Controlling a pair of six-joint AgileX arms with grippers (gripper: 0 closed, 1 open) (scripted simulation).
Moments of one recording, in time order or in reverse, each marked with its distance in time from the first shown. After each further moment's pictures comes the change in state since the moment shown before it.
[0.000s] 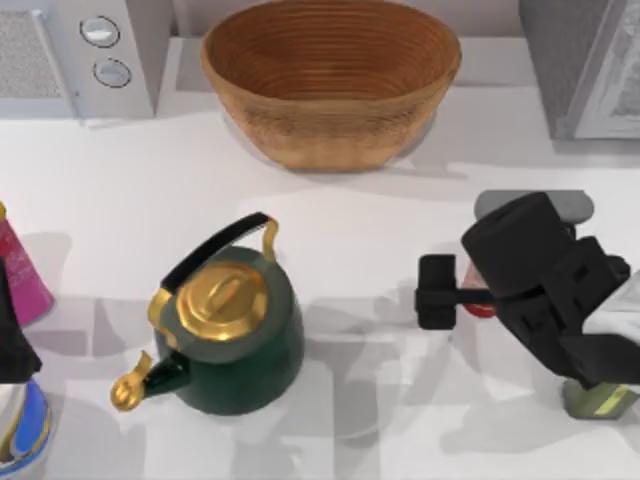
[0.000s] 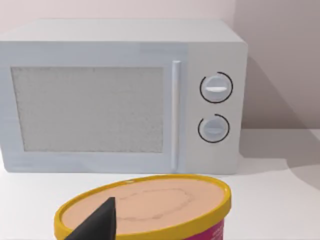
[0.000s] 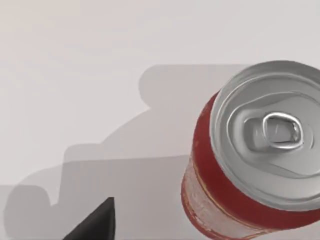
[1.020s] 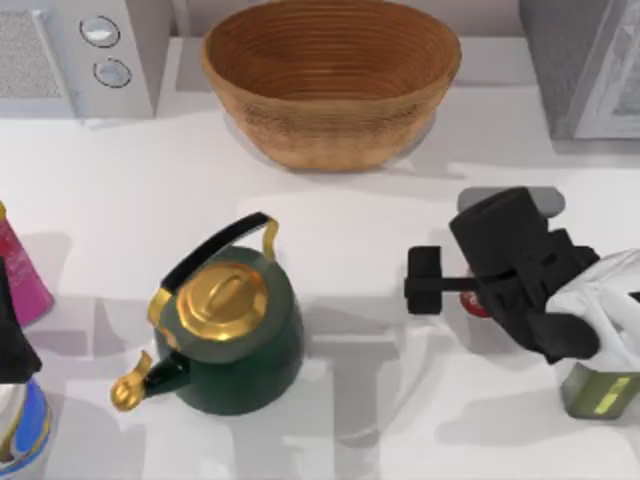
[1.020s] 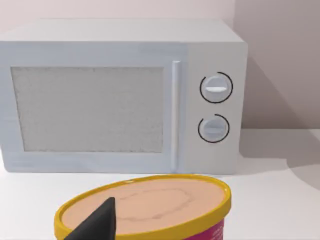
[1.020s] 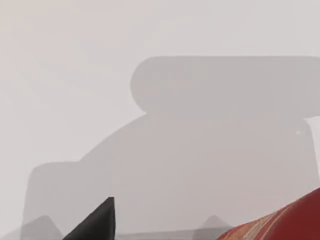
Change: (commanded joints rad) left arm 0.000 0.000 0.000 0.000 0.000 0.000; right arm -0.093 0.243 0.047 0.231 -0.054 -0.079
